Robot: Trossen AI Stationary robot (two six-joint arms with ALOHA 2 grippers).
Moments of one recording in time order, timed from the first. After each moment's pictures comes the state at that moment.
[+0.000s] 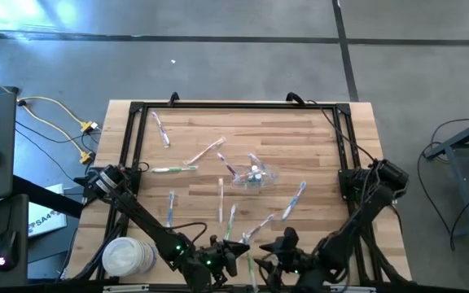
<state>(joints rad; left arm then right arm) -0.74 1.98 1.39 0.23 -0.98 1.69 0.86 1.87 1.49 -0.51 0.85 1.26</state>
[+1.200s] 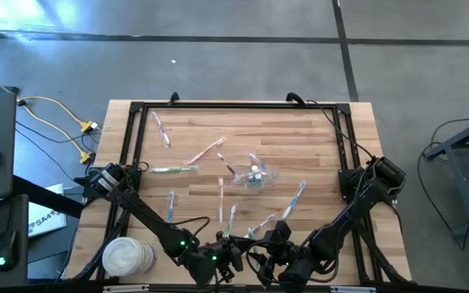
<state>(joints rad) -0.70 1.98 1.43 0.28 -0.97 1.74 0.78 1.87 1.49 -0.49 0.72 1.15</state>
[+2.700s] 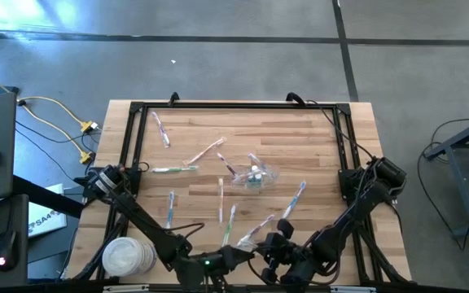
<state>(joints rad) -0.75 1.98 1.43 0.44 -0.92 1.30 0.79 1.87 1.49 -0.55 0.74 1.07</state>
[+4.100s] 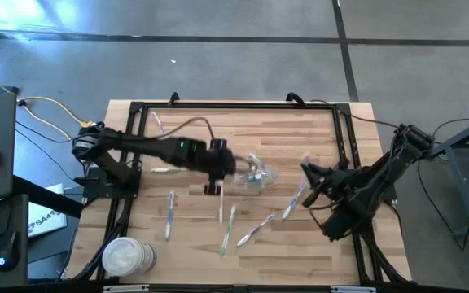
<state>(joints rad) -0.06 1.60 1.43 -0.78 -0.23 0.15 0.80 1.39 1.07 -1.57 1.57 1.94</state>
